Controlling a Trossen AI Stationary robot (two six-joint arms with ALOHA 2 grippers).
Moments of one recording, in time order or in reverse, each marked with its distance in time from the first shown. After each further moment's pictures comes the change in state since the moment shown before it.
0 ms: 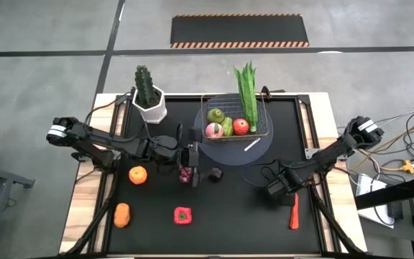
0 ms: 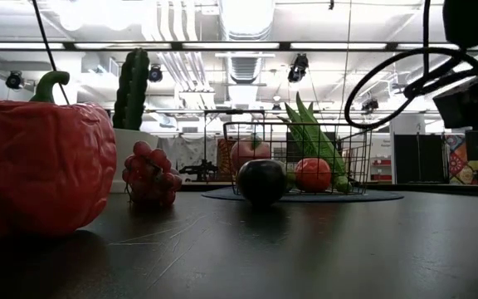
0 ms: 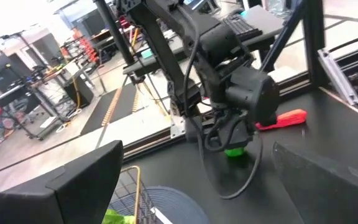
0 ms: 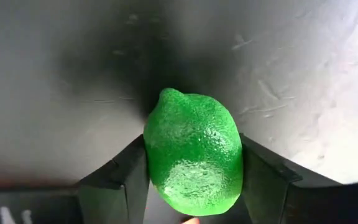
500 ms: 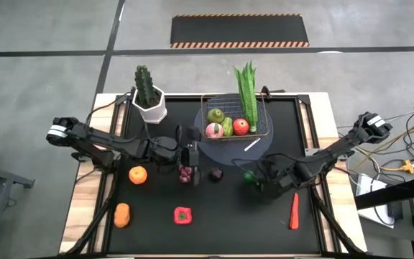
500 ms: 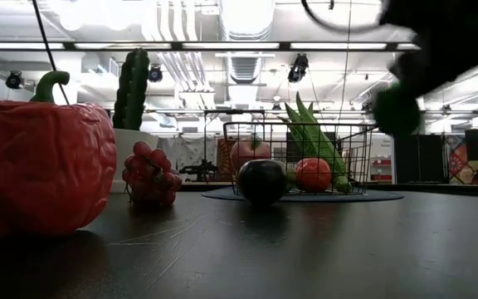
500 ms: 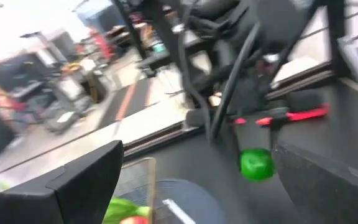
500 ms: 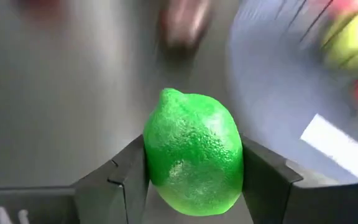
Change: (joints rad) left arm 0.000 -0.001 -0.026 0.030 -0.070 0.025; right arm 0.001 -0.145 0.029 0.507 0.492 -0.032
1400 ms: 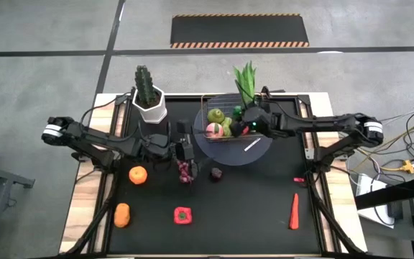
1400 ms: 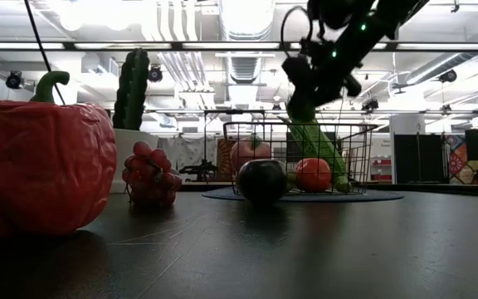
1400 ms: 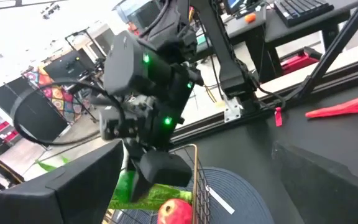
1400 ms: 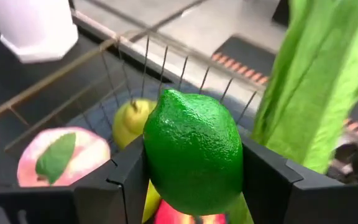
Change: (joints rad) left arm 0.012 -0.066 -0.071 0.051 -0.148 0.048; right arm -0.741 0.095 0.134 0.303 0.070 -0.208
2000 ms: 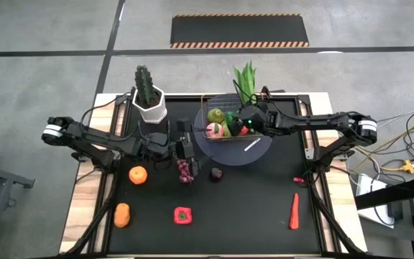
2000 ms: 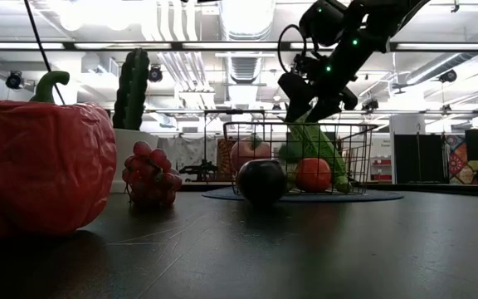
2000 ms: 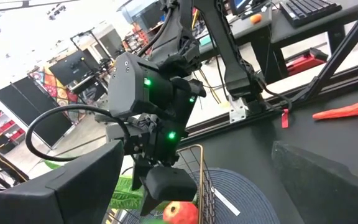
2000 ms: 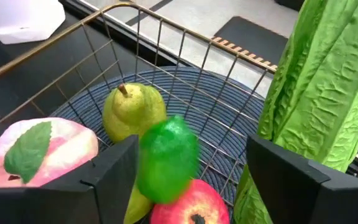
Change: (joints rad) left arm 0.009 0.000 -0.005 0.020 -0.001 0.006; right arm -0.045 0.065 0.006 0.008 -0.043 0.016
